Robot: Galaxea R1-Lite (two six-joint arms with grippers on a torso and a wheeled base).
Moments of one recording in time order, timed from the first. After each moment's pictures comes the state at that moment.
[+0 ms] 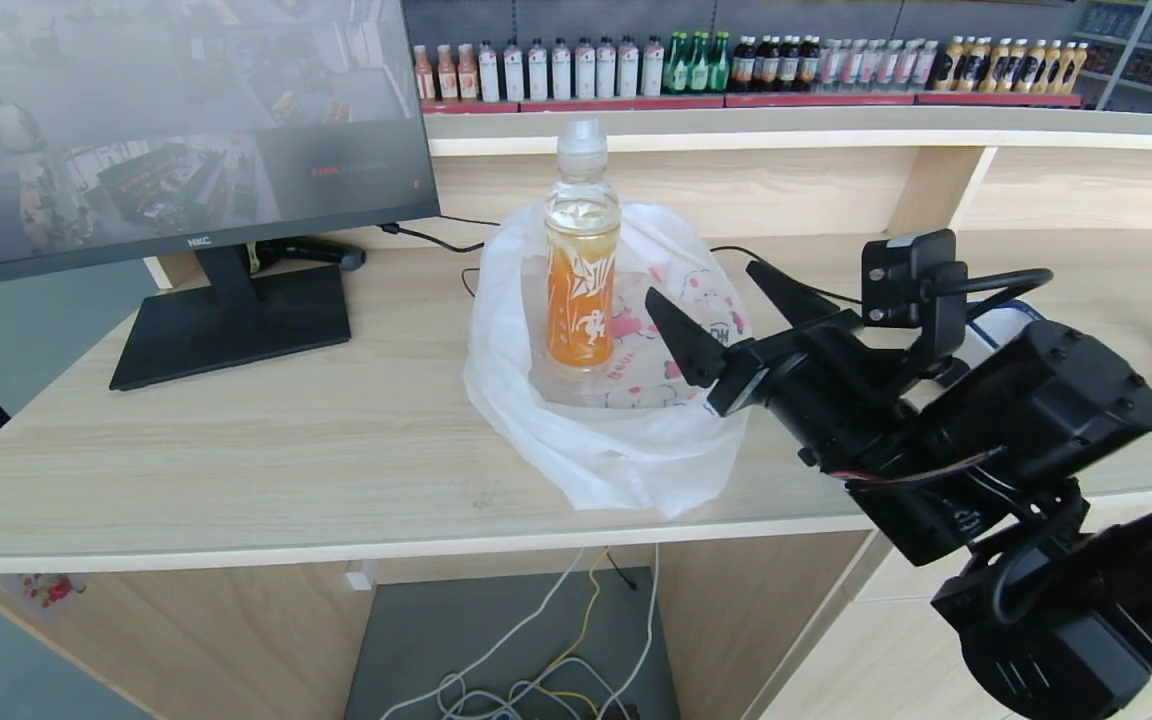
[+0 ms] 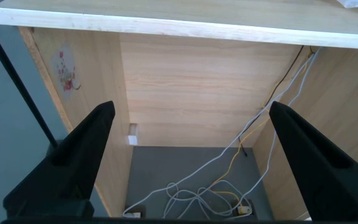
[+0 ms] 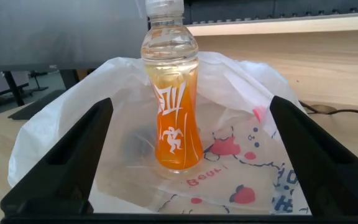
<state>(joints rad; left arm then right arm) 0.00 0.00 0.00 0.00 0.00 0.00 0.65 1.86 -0.71 -1.57 -0.08 -0.04</state>
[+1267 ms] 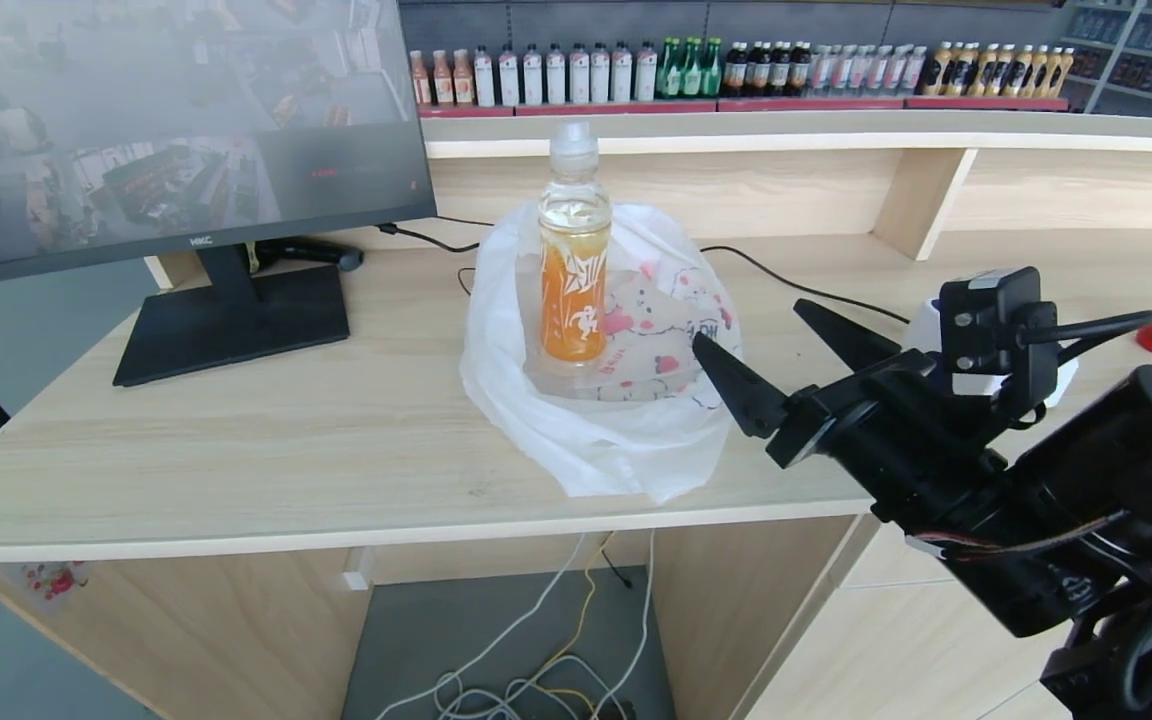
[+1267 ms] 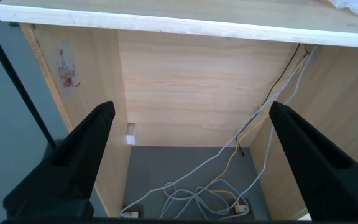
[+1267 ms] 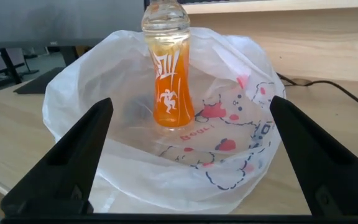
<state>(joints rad) 0.00 0.00 0.00 0.00 0.00 -0.01 0.64 1.75 -0.52 -1.57 -0.10 -0.05</state>
